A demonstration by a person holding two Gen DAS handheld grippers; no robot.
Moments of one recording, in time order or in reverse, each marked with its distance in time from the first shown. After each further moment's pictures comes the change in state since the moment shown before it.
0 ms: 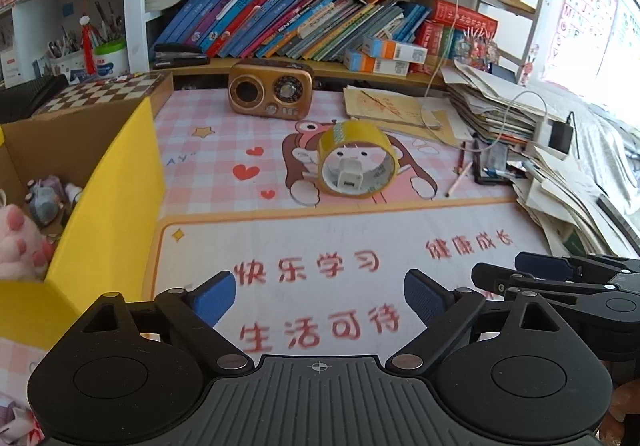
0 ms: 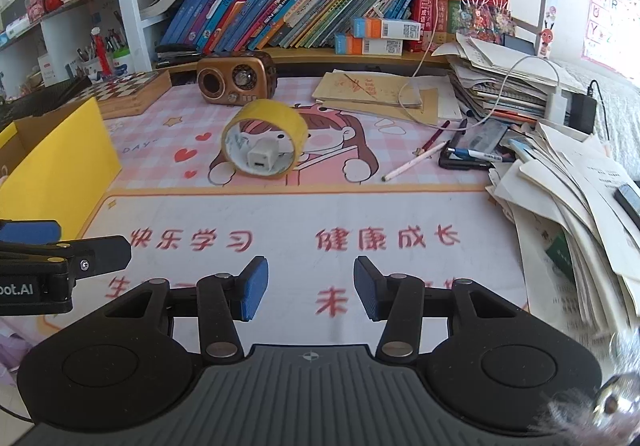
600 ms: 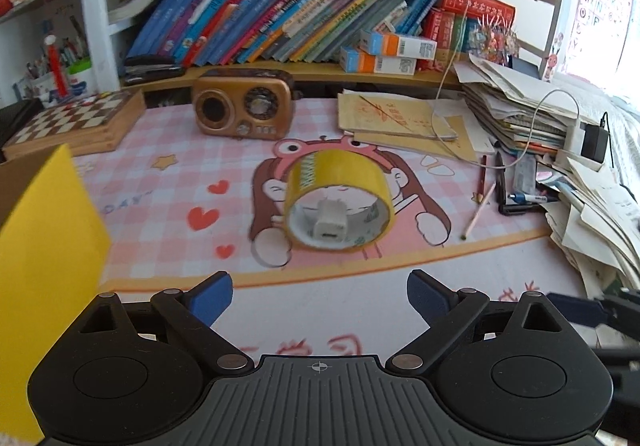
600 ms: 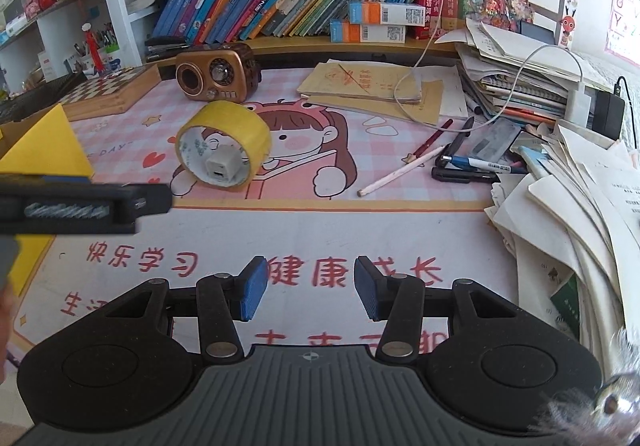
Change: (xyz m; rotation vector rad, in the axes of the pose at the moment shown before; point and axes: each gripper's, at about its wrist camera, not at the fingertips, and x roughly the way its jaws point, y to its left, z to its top) left arm 0.088 -0.045 0.049 0.029 0.018 0.056; right arm 0.041 -0.053 0.021 -0.026 0.045 0.061
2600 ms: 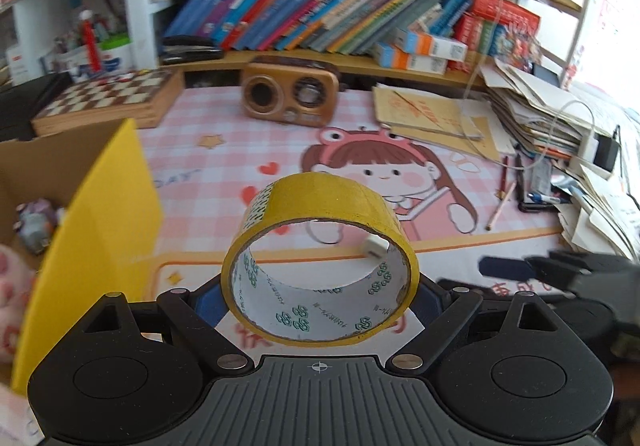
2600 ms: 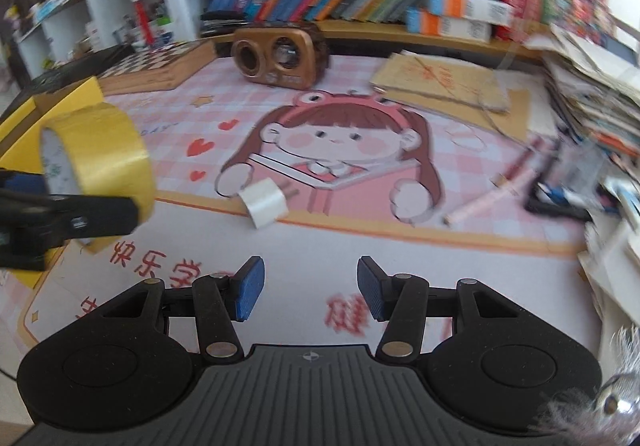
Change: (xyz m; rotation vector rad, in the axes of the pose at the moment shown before) left arm -0.039 0.048 -0.006 -0.070 0.041 0.036; right arm 0.064 0.039 0.025 -0.154 0.032 0.188
